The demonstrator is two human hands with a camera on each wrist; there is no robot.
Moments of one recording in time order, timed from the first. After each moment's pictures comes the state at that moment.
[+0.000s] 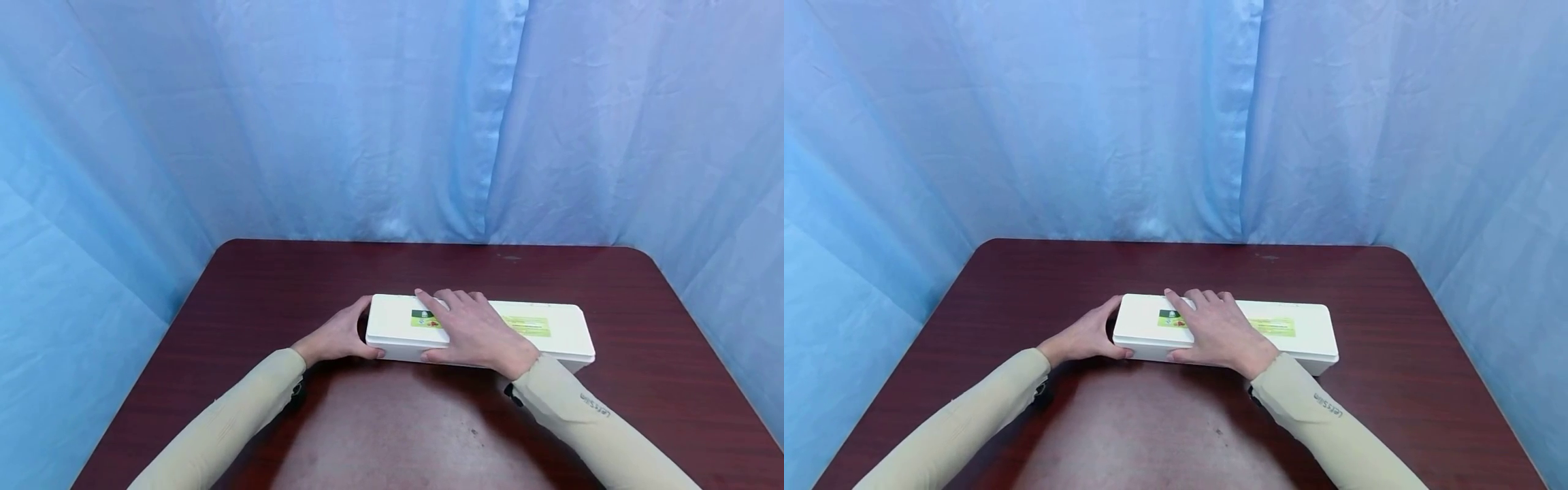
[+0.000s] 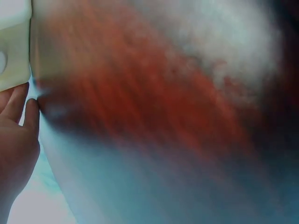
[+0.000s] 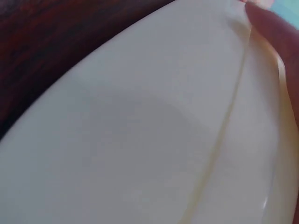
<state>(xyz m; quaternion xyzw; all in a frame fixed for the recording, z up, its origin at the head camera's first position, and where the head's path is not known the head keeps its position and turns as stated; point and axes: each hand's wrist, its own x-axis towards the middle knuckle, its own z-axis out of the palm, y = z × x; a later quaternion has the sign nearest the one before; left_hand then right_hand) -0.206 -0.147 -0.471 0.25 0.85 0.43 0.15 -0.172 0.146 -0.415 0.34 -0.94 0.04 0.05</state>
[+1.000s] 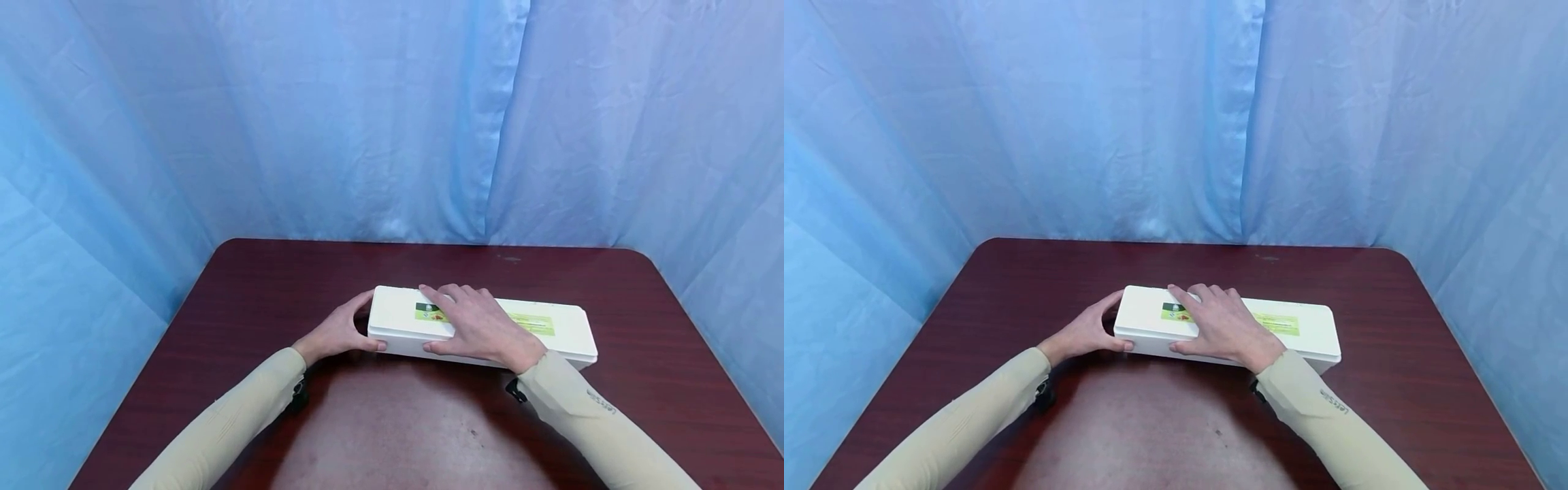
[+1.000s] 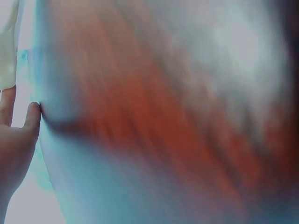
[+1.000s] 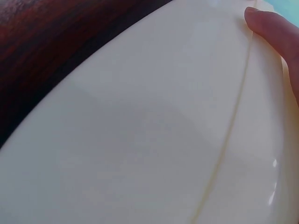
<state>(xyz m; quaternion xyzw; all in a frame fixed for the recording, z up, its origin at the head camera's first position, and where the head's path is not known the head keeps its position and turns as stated) -0.205 -0.146 -0.470 0.21 0.82 0.50 0.16 -0.177 0.150 -0.405 0.33 -0.94 0.08 0.04</state>
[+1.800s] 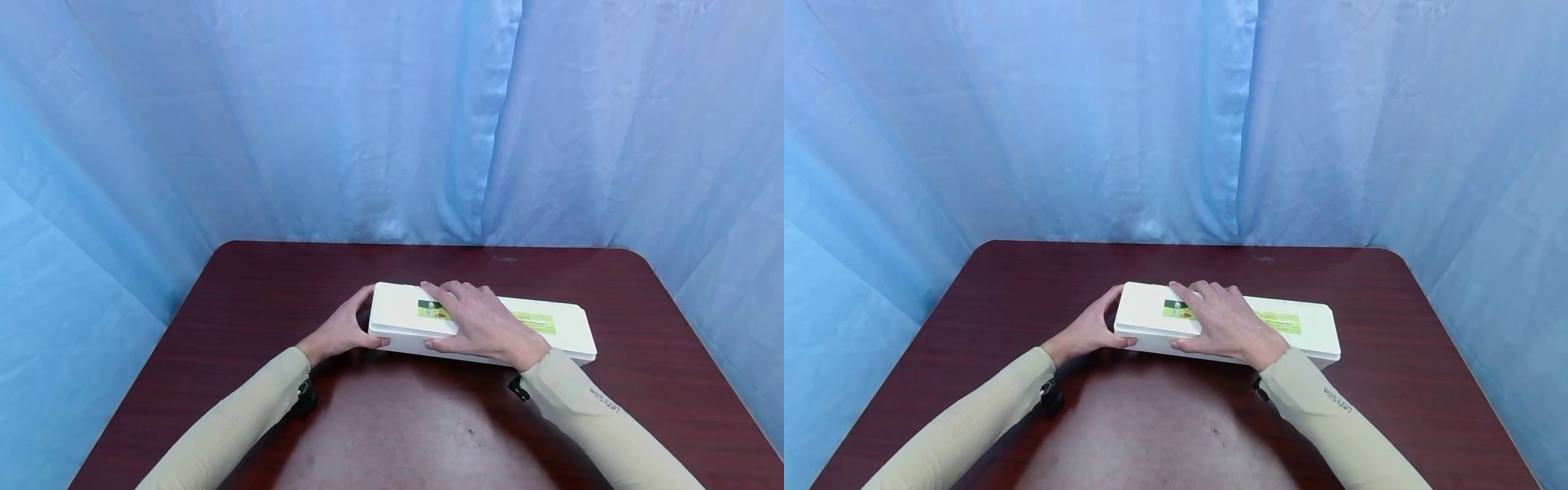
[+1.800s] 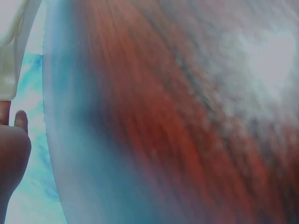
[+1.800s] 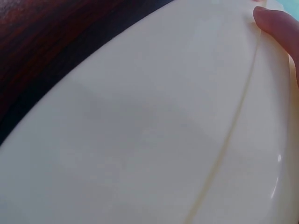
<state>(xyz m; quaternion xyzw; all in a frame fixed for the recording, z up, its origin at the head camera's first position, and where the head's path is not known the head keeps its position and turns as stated) -0.203 -0.133 -0.461 0.23 0.81 0.52 0.12 -0.176 0.160 -0.399 0.33 -0.94 0.10 0.05</state>
